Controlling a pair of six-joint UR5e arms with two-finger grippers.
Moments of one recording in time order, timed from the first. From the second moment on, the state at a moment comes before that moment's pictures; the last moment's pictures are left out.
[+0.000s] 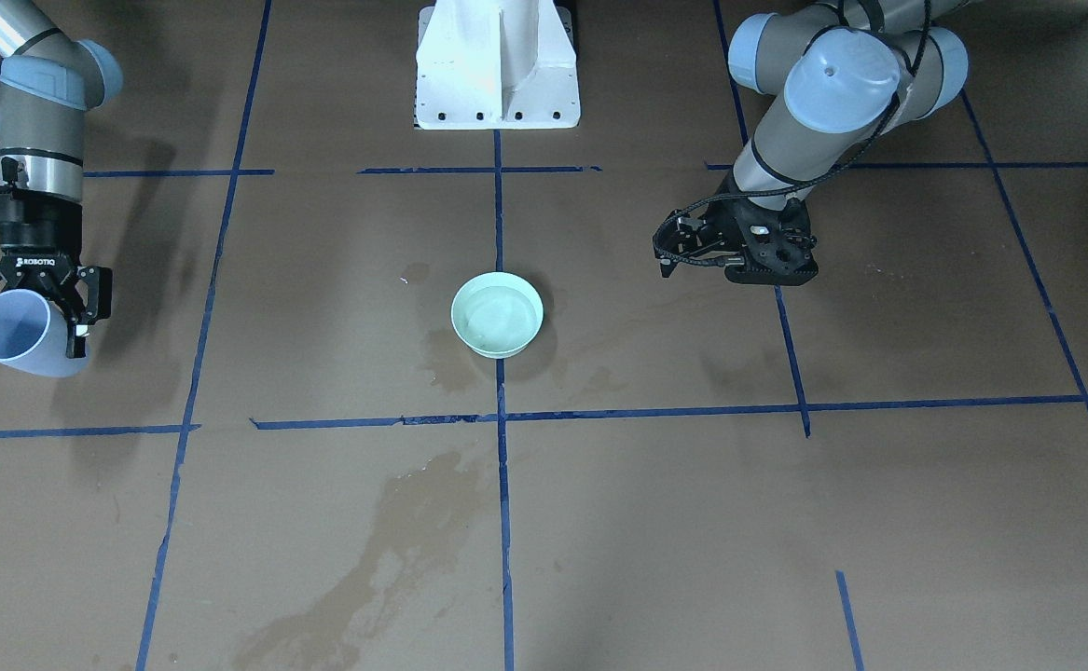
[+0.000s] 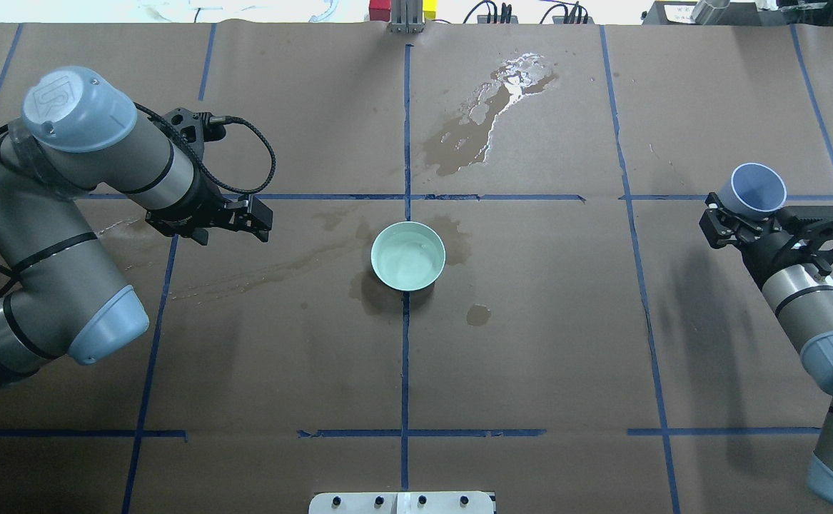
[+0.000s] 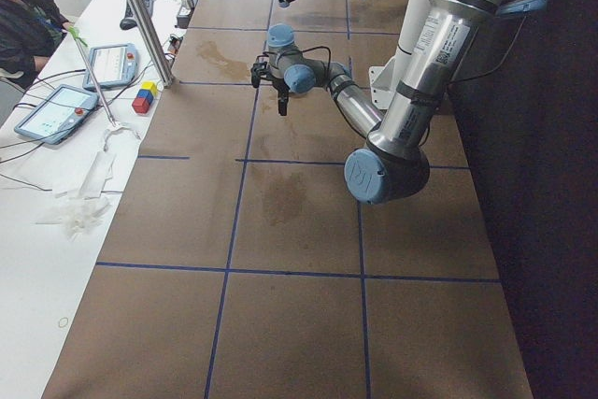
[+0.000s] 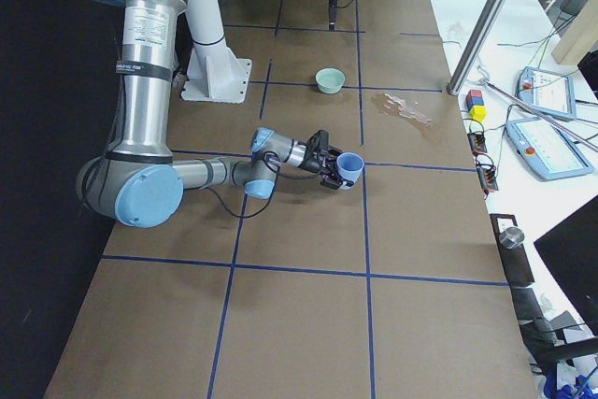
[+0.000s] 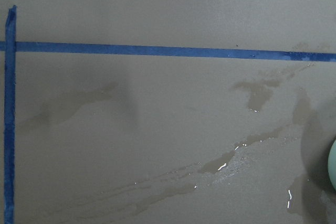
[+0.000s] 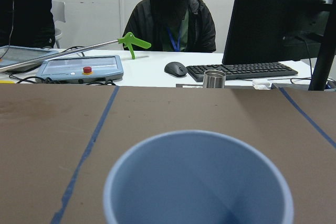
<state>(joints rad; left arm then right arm) -0.75 -1.99 -1.82 -1.71 -2.12 -1.09 0.52 -1.71 1.59 -0.37 0.84 1.11</state>
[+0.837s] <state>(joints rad) -0.75 -1.99 -1.82 -1.71 -2.12 -1.09 0.52 -1.67 1.39 -0.21 0.84 1.11</state>
